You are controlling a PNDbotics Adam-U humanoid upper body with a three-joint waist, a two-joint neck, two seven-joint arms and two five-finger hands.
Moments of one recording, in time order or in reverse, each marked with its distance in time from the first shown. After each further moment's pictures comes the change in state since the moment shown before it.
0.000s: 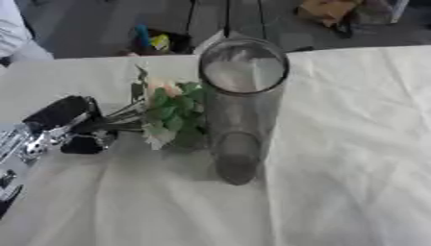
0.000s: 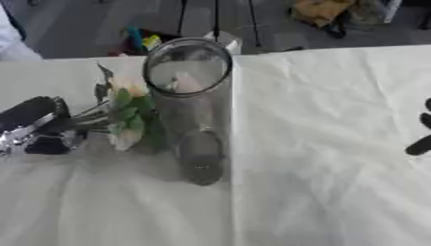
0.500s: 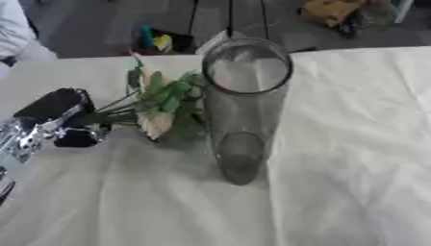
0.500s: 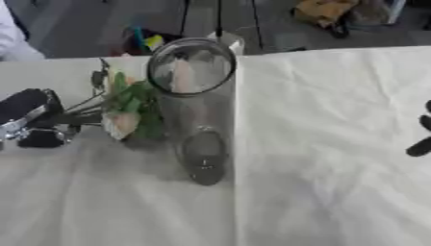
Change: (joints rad) left arm 0.007 0.023 0.017 -0.044 0.015 0.071 0.016; right arm 0.008 0.000 -0.001 0.000 -0.013 0.000 -0.002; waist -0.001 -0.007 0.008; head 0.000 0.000
